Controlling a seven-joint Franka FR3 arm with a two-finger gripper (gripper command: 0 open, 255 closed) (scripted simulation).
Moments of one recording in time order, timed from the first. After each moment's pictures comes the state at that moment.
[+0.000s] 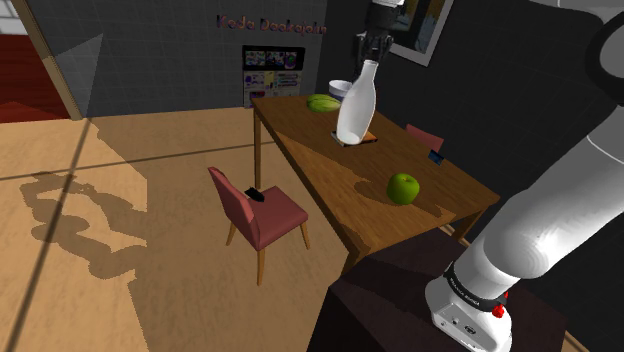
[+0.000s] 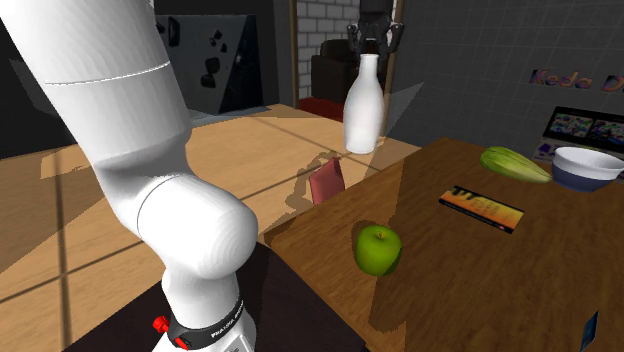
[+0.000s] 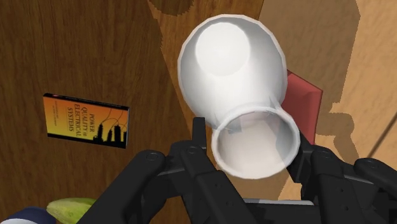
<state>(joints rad) 0.00 -0.11 -0.10 -1.67 -0.01 1.61 0.01</state>
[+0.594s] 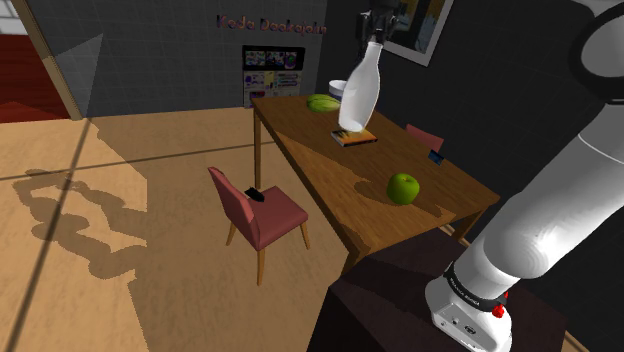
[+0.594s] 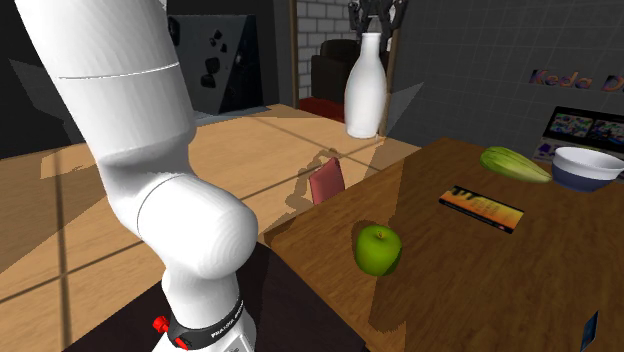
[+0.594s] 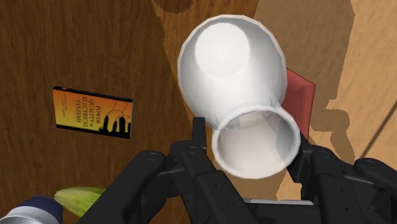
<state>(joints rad) 0.00 -0.06 -0.10 -1.49 0.00 1.48 0.00</state>
